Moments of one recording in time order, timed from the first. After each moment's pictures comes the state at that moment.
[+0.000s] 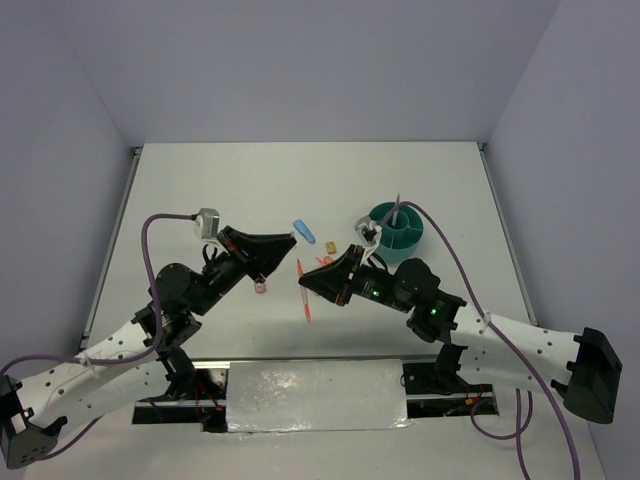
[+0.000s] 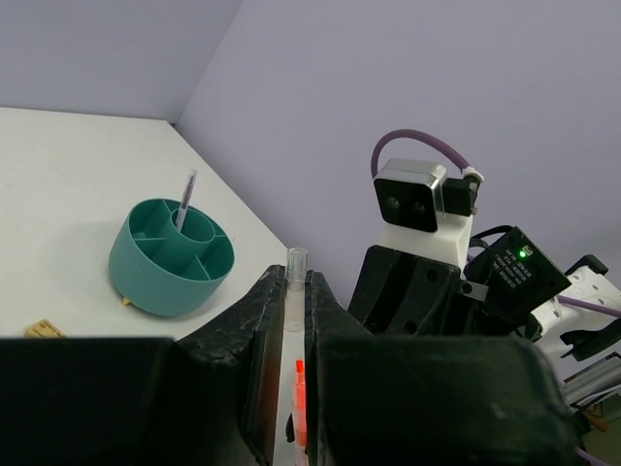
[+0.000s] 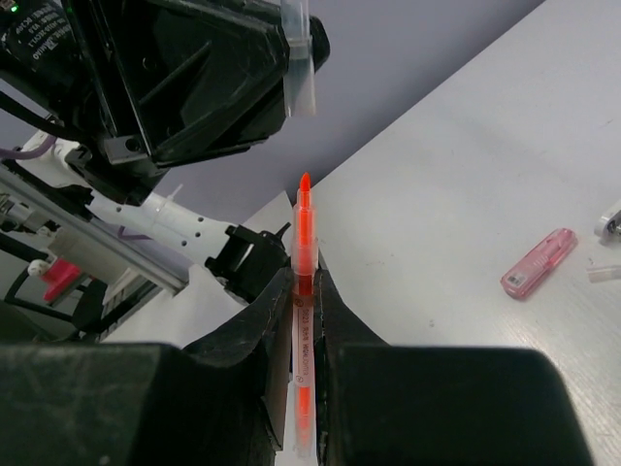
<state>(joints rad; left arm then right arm) -0.86 0.69 0.56 0.42 -0.06 -0.64 1.01 0.88 0.52 0.49 -0.16 0.64</state>
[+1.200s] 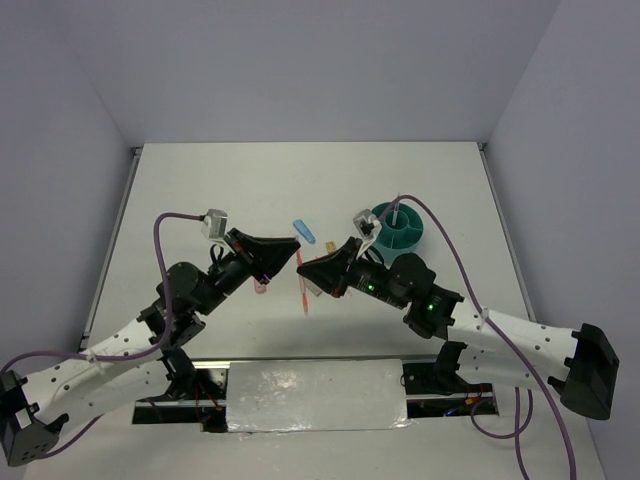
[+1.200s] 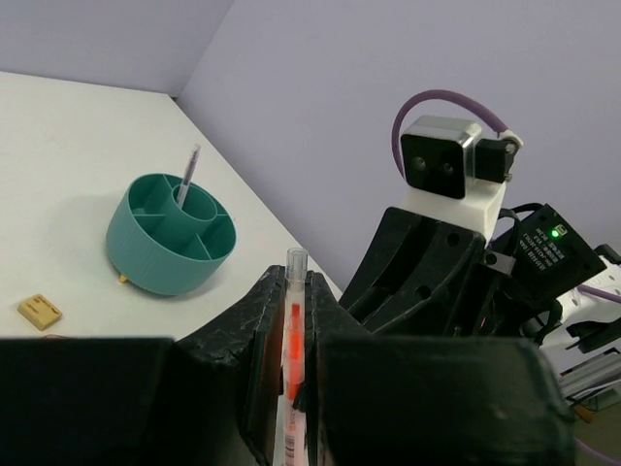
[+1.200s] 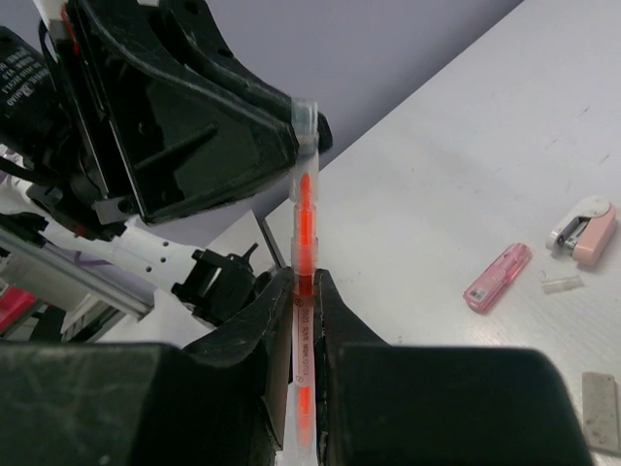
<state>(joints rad) -0.86 0.72 0.54 0.43 -0.06 -0.67 1.02 0.93 0.57 0.46 -0.08 0.59</state>
